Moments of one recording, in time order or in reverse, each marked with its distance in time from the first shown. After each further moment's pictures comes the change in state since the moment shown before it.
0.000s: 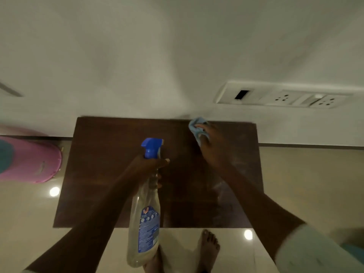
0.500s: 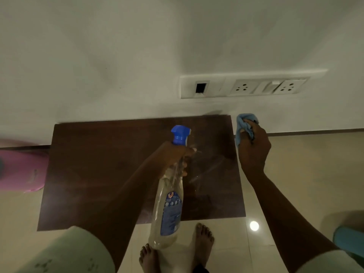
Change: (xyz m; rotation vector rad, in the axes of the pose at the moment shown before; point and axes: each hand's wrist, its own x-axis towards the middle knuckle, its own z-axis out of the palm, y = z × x) left_hand -0.002 0.051 0.134 0.158 -0.166 0.012; right_hand -0.037 0.070 -0.130 0.021 0.539 0.244
